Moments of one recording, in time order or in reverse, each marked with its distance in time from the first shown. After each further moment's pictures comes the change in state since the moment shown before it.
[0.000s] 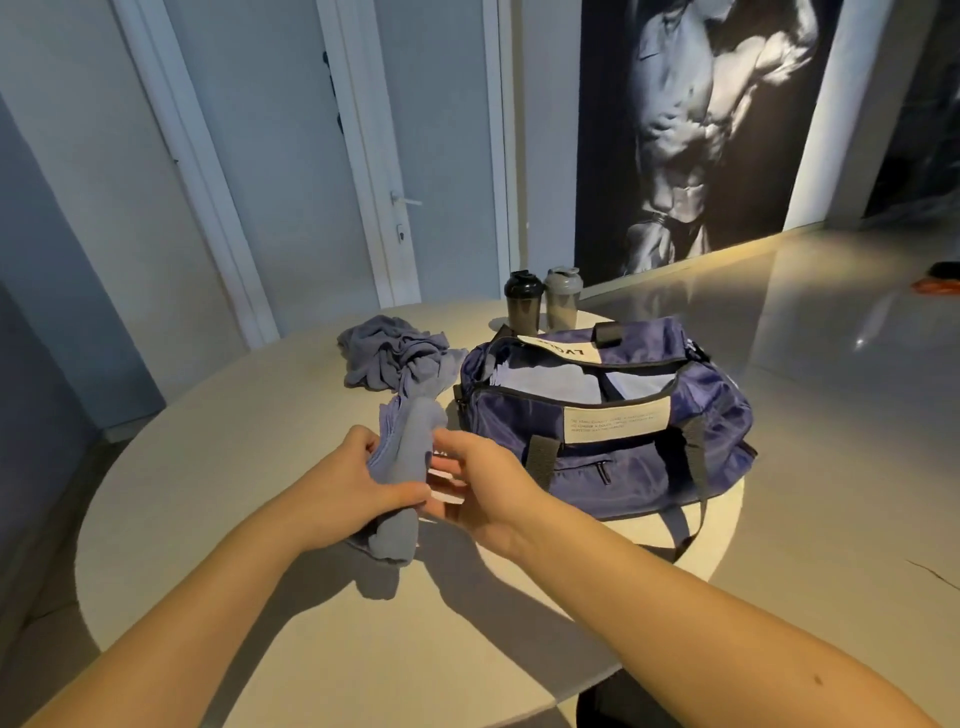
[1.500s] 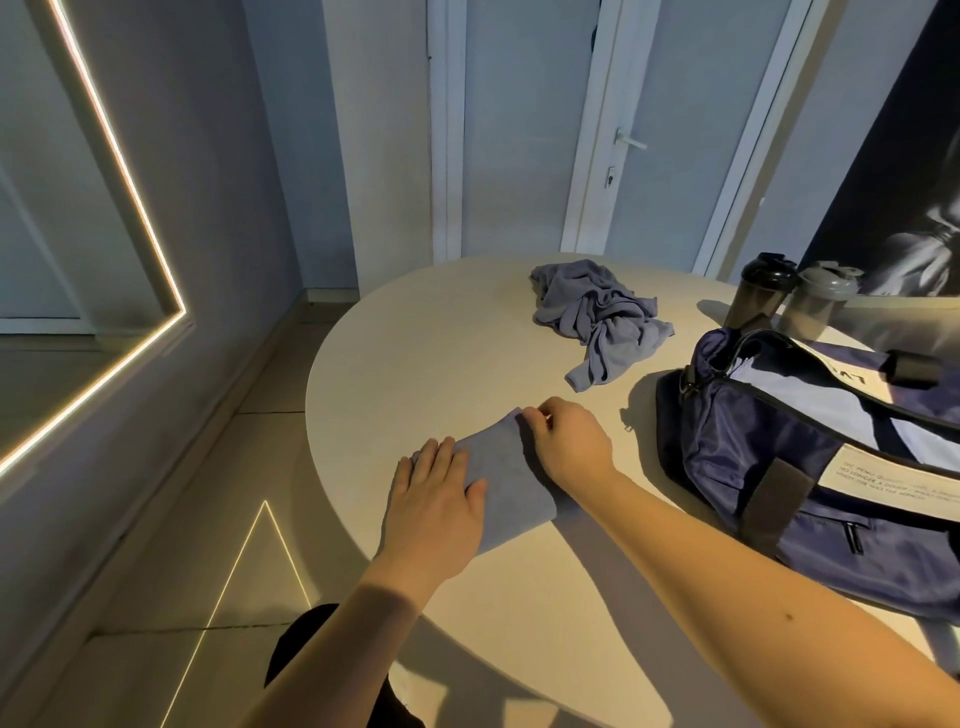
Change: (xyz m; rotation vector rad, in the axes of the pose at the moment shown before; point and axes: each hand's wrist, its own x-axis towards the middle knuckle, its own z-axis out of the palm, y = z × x) left_hand -0.043 -0.151 0.055 0.661 0.329 -0.165; right_hand 0.156 0.089 0.051 -1.493 0.122 -0.564
